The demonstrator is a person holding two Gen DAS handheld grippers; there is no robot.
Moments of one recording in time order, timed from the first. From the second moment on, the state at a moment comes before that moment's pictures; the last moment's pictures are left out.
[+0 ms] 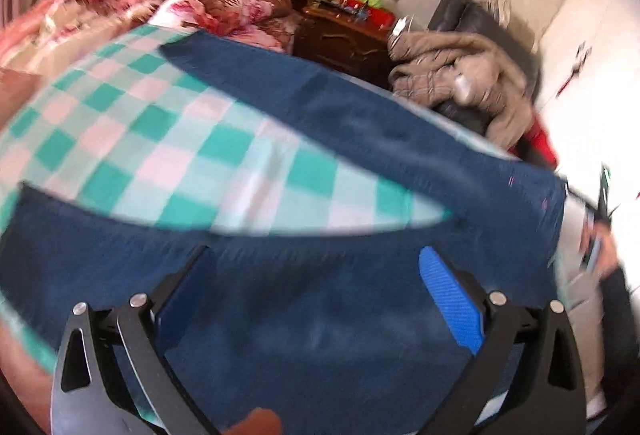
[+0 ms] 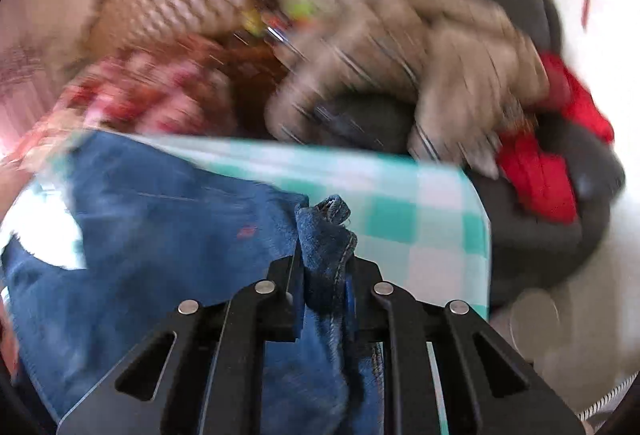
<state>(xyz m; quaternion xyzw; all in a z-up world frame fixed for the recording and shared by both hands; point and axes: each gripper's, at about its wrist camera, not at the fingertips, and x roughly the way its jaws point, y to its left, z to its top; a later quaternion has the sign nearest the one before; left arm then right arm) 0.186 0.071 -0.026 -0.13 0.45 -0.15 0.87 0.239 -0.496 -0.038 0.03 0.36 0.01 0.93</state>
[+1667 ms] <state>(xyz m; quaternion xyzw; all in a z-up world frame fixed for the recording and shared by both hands) 0.242 0.273 -0.007 -0.40 0.40 -0.11 0.82 0.017 -0.513 -0.062 0.19 0.32 0.12 0.92</state>
